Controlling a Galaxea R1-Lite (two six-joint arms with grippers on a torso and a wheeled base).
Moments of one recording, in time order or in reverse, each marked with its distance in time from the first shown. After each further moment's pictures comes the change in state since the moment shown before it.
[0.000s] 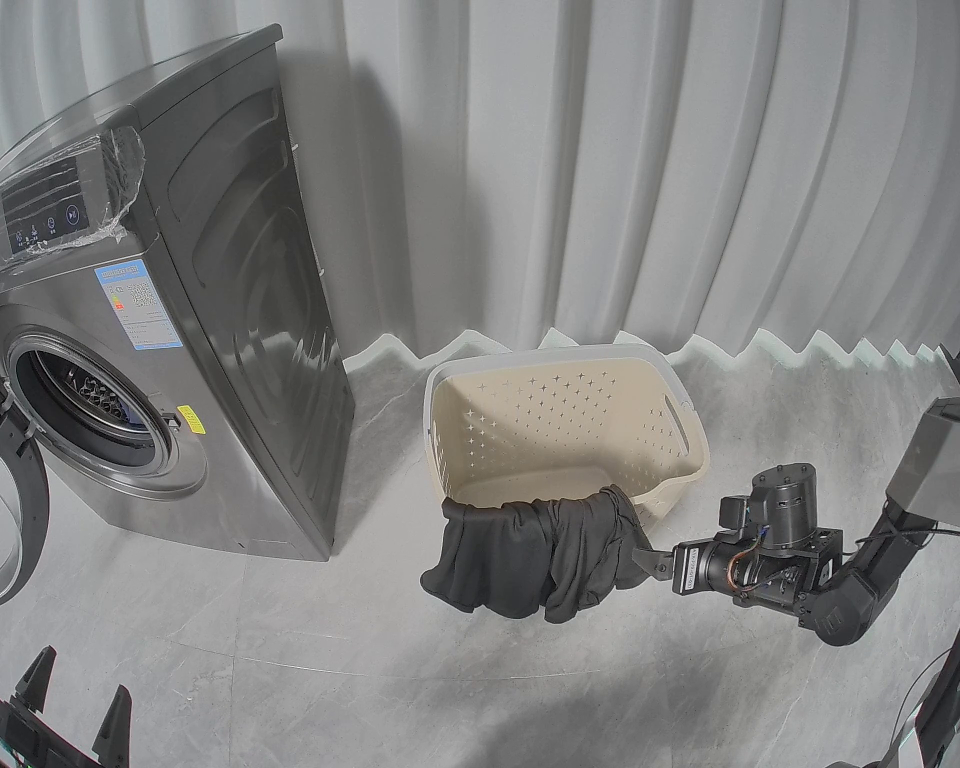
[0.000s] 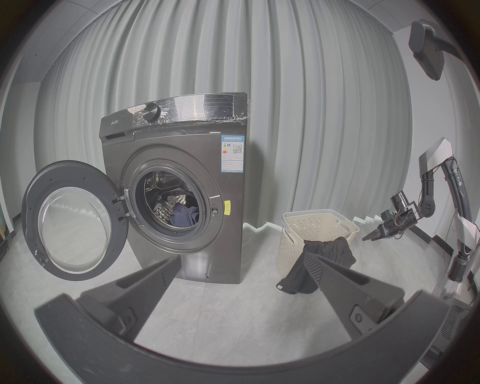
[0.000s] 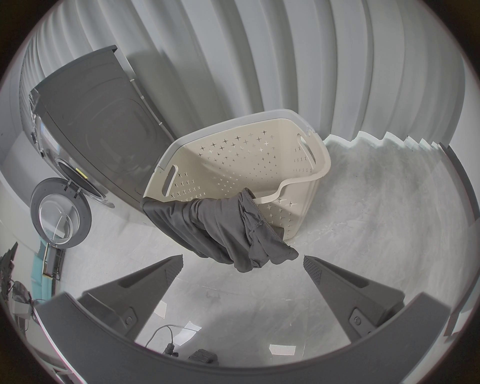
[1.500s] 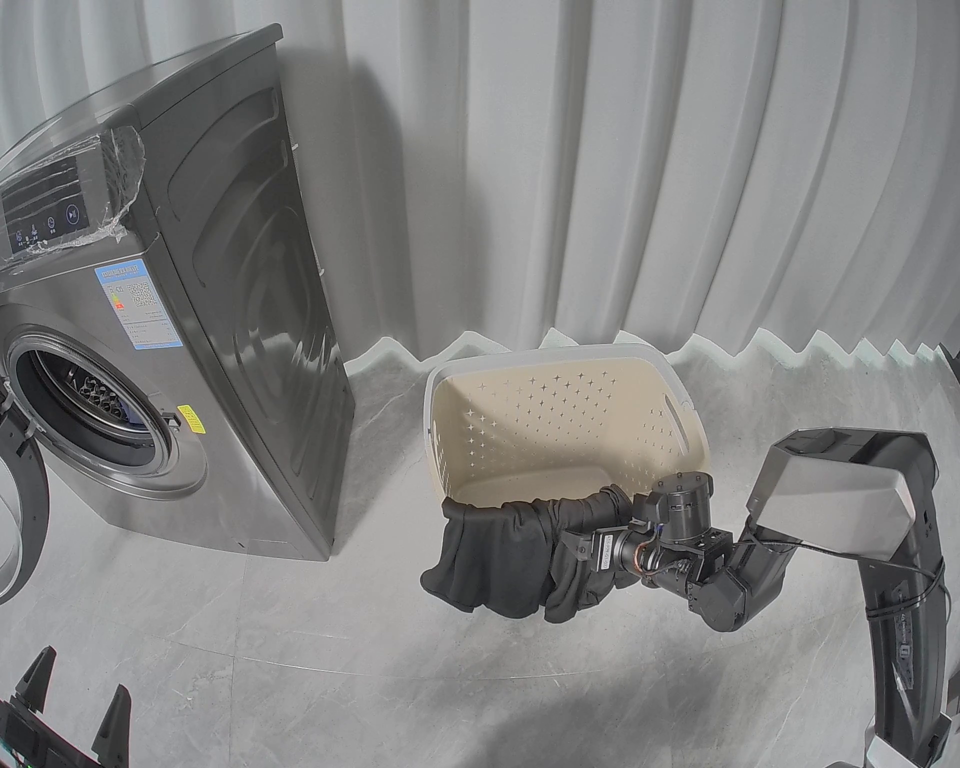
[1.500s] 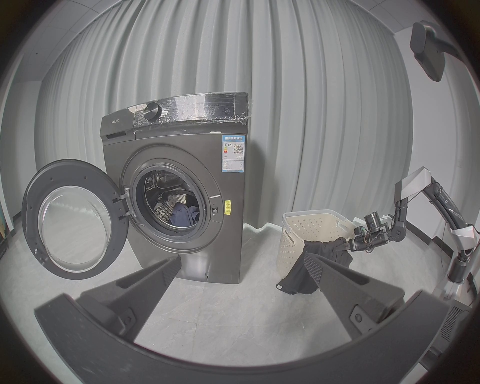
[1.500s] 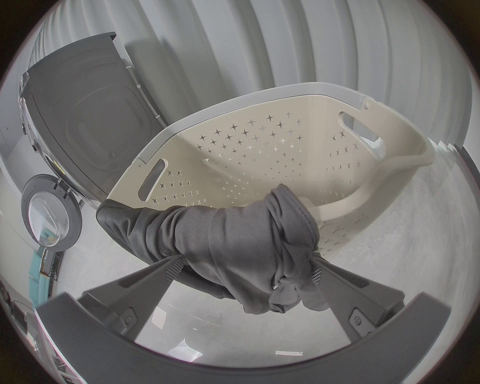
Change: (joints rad) left arm 0.000 0.000 0.000 0.000 0.002 -0.006; right arm 0.032 0.446 -0.431 -0.096 -0.003 -0.003
